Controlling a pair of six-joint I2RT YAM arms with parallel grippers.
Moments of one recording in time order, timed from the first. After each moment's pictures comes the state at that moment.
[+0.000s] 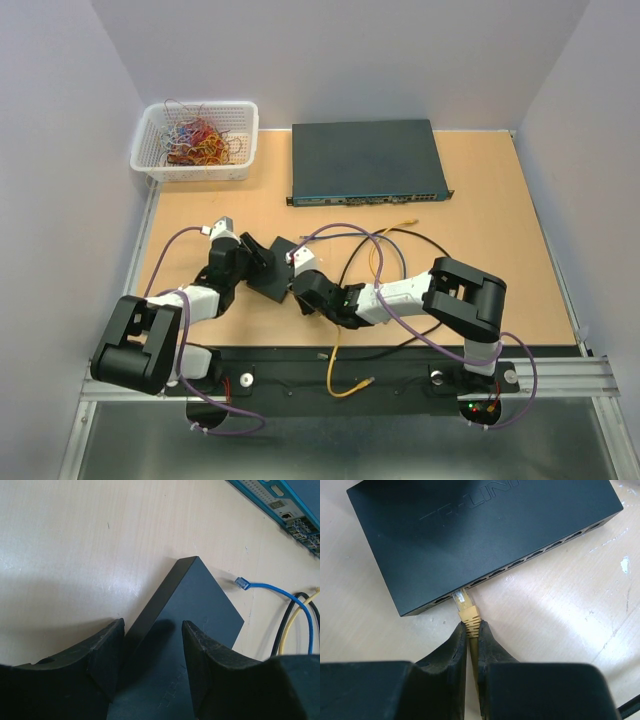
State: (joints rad) left arm -0.26 1.29 0.28 0.45 0.04 -0.78; right arm 1.19 1.88 0.97 0.25 0.41 0.43
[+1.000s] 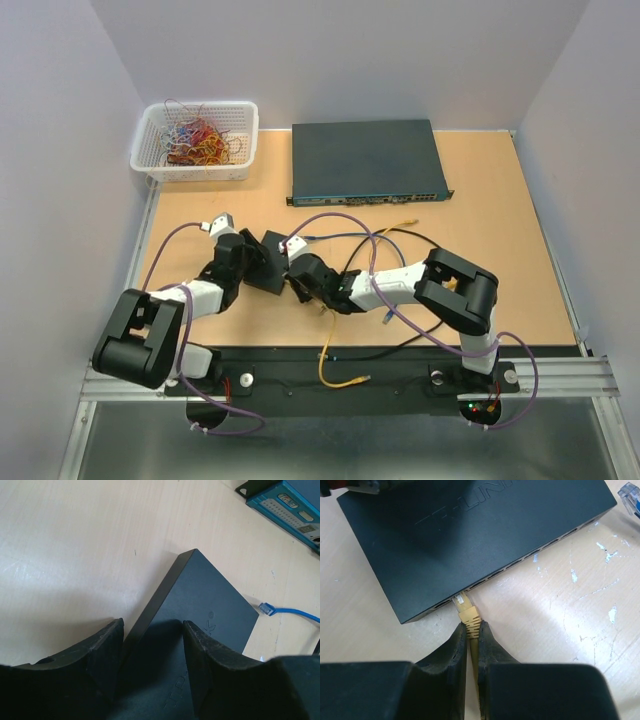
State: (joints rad) left arm -0.31 1.32 0.32 0.42 -0.15 -0.73; right arm 1.13 1.94 1.07 0.23 0.25 0.31
